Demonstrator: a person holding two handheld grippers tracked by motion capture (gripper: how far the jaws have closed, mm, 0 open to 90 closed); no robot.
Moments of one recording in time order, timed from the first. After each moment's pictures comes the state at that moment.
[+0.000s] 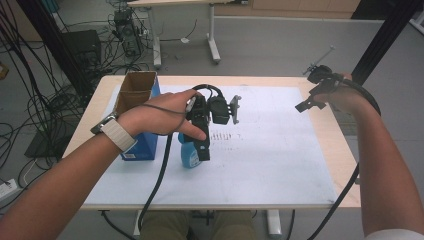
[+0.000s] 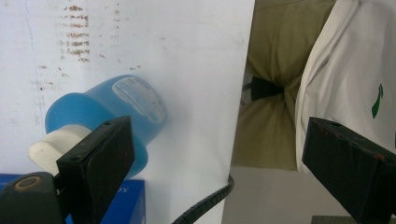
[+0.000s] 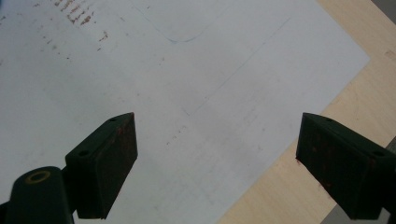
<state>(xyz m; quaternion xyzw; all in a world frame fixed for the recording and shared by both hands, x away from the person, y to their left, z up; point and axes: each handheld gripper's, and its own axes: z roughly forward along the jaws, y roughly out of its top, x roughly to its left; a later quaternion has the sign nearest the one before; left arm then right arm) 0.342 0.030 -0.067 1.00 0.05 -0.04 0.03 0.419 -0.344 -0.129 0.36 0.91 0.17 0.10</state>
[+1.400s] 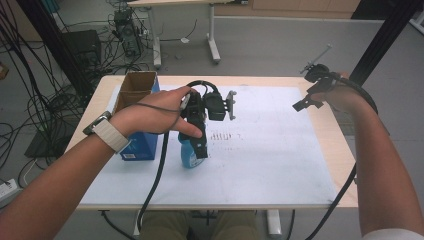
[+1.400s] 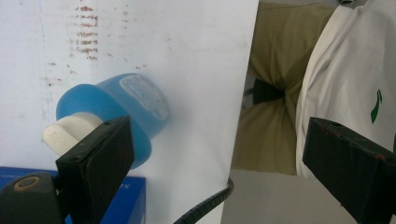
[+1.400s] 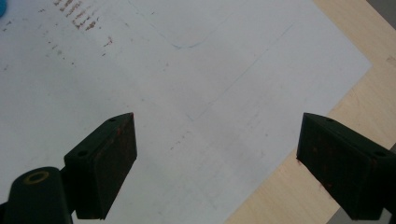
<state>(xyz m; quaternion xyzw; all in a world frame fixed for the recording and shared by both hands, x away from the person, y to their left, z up) 0.338 0.041 -0.059 1.00 0.06 -0.03 0.04 0.419 -0.335 -0.128 0.35 0.91 0.17 0.11</state>
